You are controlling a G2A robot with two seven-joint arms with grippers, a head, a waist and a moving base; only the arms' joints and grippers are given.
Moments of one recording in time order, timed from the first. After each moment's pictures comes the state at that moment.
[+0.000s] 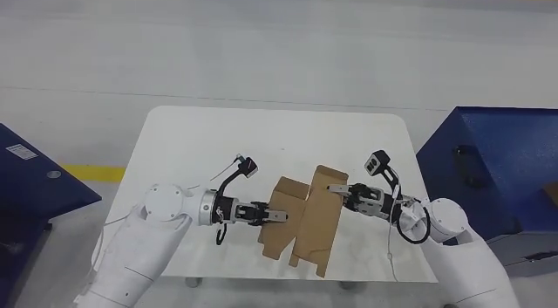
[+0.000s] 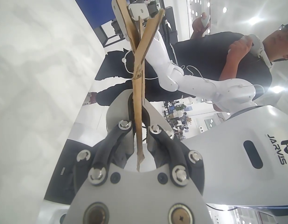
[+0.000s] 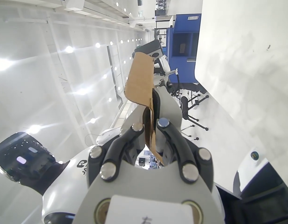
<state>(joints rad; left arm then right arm) 0.89 -1.24 -1.03 -1.27 -0.37 -0.41 -1.32 -1.19 -0.97 1.28 -1.45 0.68 -0.11 1.06</state>
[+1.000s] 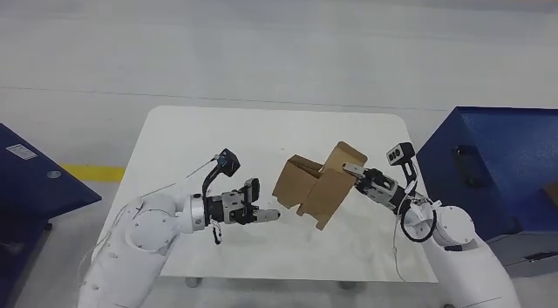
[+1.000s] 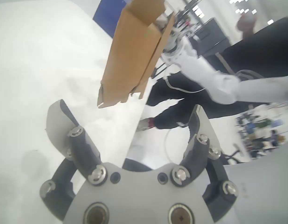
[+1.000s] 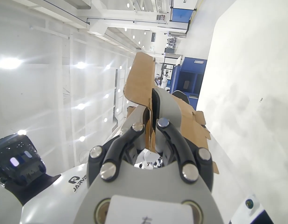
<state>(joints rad) 1.10 -1.19 -1.16 -1.62 0.38 -0.60 -0.80 -1.25 -0.99 1.36 -1.49 0.66 -0.29 0.85</state>
